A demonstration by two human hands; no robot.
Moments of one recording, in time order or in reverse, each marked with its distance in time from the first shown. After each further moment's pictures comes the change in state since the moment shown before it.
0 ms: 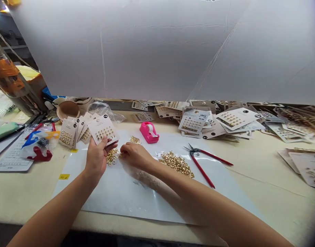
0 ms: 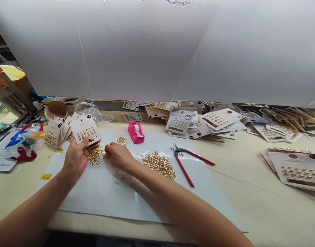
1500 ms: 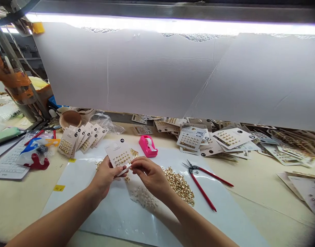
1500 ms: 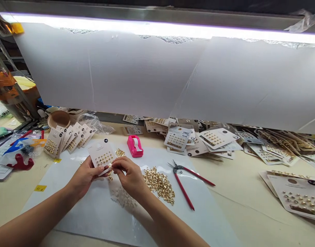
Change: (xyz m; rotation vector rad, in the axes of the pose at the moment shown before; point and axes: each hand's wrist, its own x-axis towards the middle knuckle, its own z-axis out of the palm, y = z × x) left_hand -0.023 -0.016 0.004 0.255 -0.180 -0.323; right_hand -0.045 0.012 -0.009 0.663 0.405 -0.059
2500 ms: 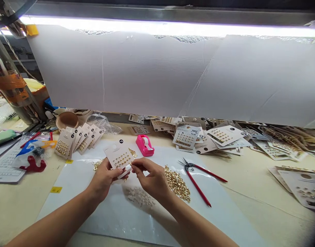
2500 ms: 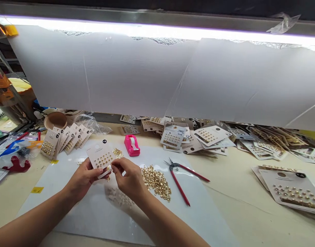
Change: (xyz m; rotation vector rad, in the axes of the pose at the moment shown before) left_hand -0.007 -0.002 0.003 -0.087 -0.129 0.028; right_hand -0.005 -0.011 -0.003 -0.307 0.138 -0.152
